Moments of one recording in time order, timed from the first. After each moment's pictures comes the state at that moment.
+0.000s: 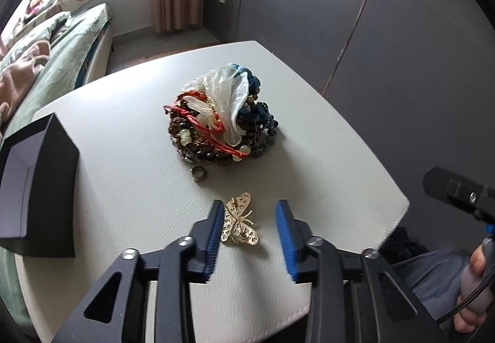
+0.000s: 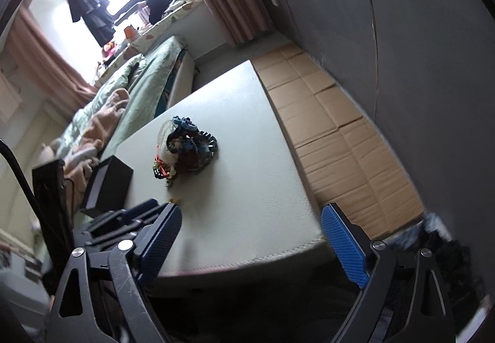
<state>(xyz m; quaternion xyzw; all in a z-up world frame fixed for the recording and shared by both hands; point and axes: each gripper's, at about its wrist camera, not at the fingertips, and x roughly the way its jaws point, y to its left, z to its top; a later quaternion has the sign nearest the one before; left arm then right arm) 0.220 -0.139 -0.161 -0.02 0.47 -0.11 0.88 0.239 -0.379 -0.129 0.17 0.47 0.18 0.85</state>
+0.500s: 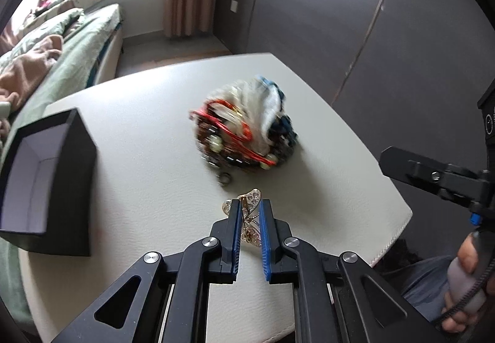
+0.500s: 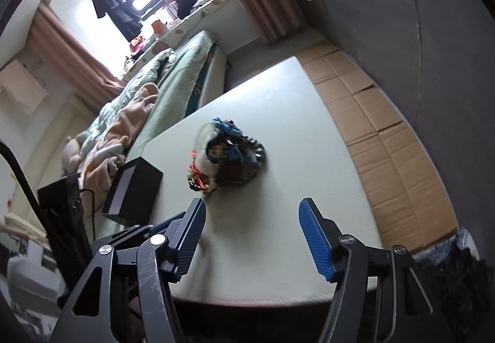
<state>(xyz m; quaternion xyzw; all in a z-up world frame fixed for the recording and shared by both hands) 0.216 -0.113 -0.150 -0.05 0.44 -0.09 0.89 0.265 -0.331 -0.129 0.17 0.46 0.25 0.84</state>
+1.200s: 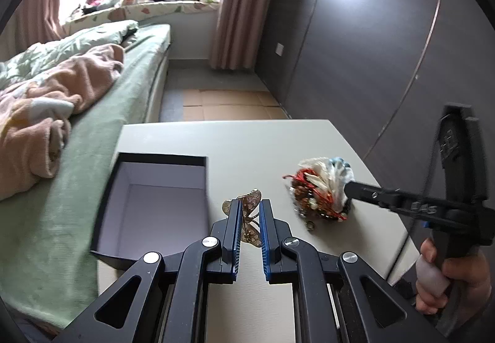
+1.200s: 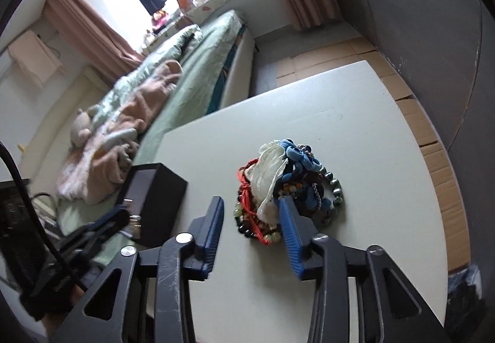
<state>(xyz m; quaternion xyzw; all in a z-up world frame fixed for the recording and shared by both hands) 0.196 -0.019 -0.099 -0.10 0.37 -0.01 0.92 0.317 -0.242 -0.130 0.12 0.48 0.30 0.82</state>
